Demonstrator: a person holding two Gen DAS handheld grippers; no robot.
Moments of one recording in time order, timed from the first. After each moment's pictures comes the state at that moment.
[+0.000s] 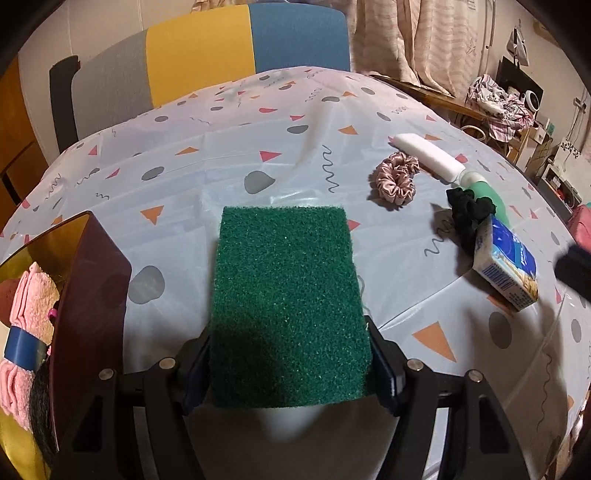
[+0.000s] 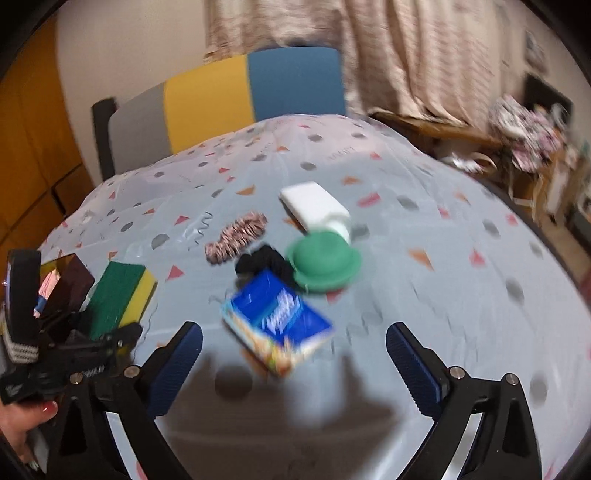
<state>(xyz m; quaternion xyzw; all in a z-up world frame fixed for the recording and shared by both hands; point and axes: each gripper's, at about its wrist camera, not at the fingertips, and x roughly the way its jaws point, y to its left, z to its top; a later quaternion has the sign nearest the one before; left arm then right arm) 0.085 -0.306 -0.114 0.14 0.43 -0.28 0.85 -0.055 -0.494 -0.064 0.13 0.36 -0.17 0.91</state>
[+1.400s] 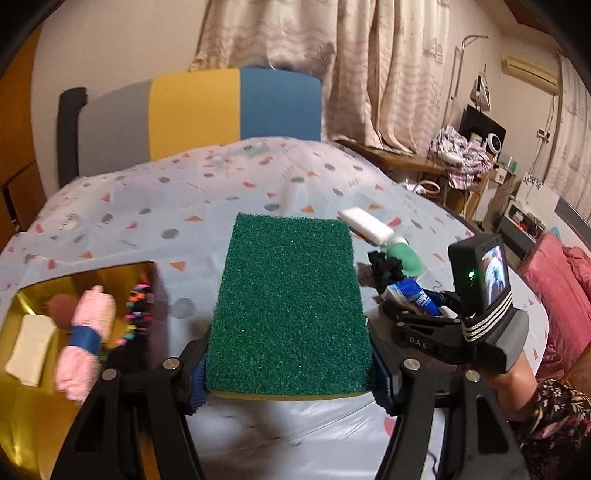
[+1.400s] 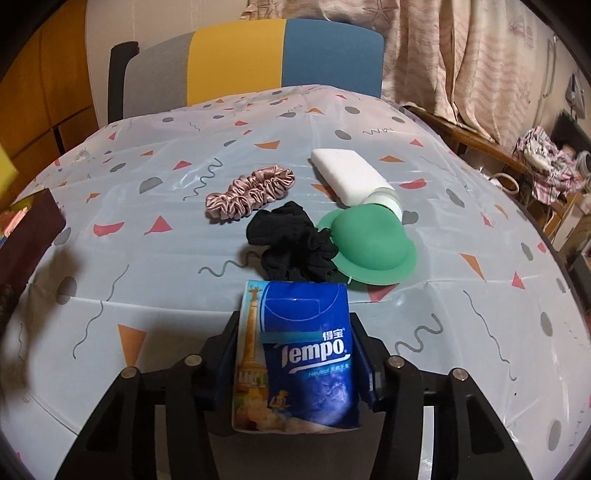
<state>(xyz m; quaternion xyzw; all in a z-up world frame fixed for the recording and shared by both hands) 0.022 -0.245 -0.017 0.08 0.34 -0.34 0.87 -0.010 -0.474 -0.118 0.05 0.42 -0.16 0.89</state>
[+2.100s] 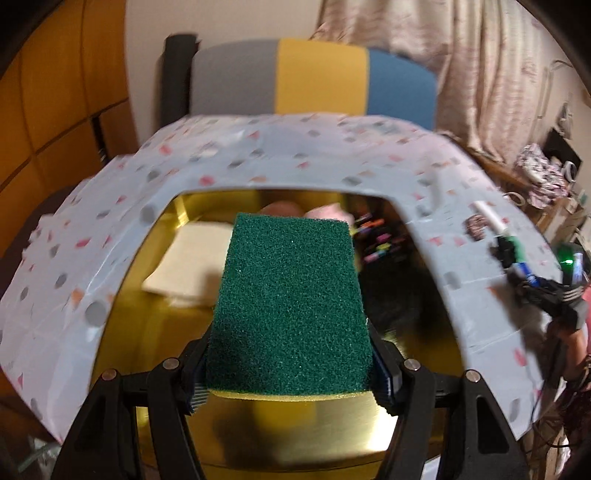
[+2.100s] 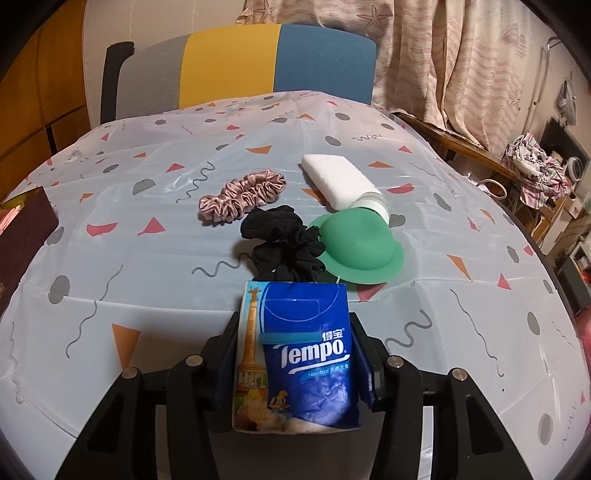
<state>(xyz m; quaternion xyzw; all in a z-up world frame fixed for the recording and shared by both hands) 0.074 -0.038 -0.045 0.05 0.43 -0.18 0.89 -0.015 -0.471 -0.117 0.04 0.41 -0.18 0.89</state>
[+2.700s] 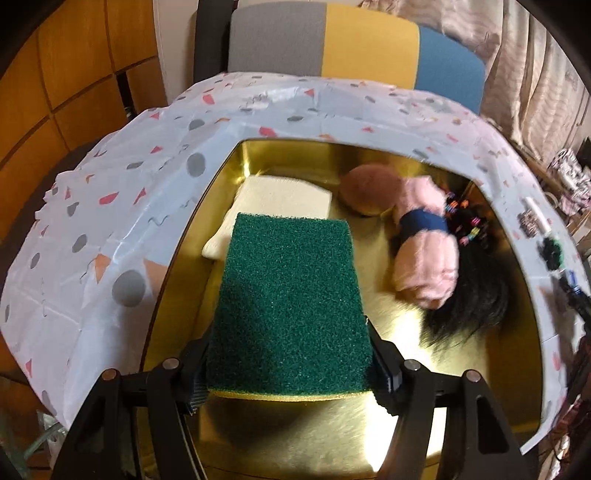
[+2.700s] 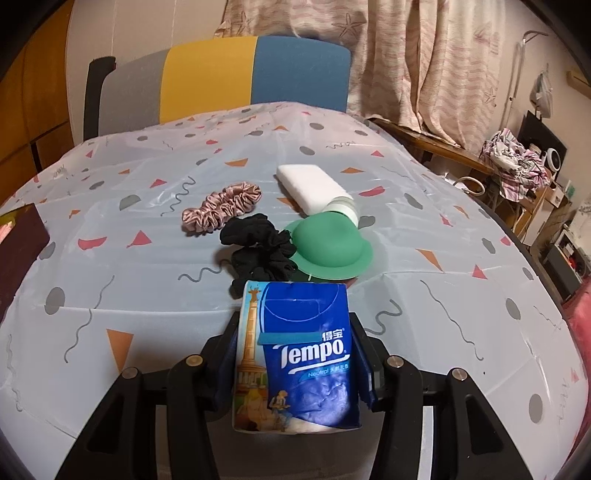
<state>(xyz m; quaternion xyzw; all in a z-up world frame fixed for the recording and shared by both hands) 0.113 0.007 -0.079 0.05 0.49 -0.12 0.86 -0.033 -0.472 -0.108 0.05 0.38 -0.22 0.90</state>
